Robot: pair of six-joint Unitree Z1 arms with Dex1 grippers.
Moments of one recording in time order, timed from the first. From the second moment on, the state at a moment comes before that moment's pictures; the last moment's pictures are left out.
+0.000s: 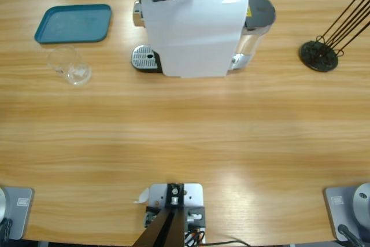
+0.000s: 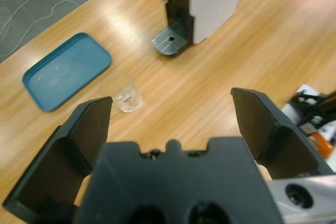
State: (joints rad) arm 0 -0.94 0.73 -0.88 0.71 0.16 0.00; arm 1 0.99 1.88 -1.55 0.28 -0.36 0.43
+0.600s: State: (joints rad) arm 0 -0.88 0.99 -0.47 0.12 0.44 -0.22; arm 1 0.92 1.18 -1.12 0.54 -0.32 0.22
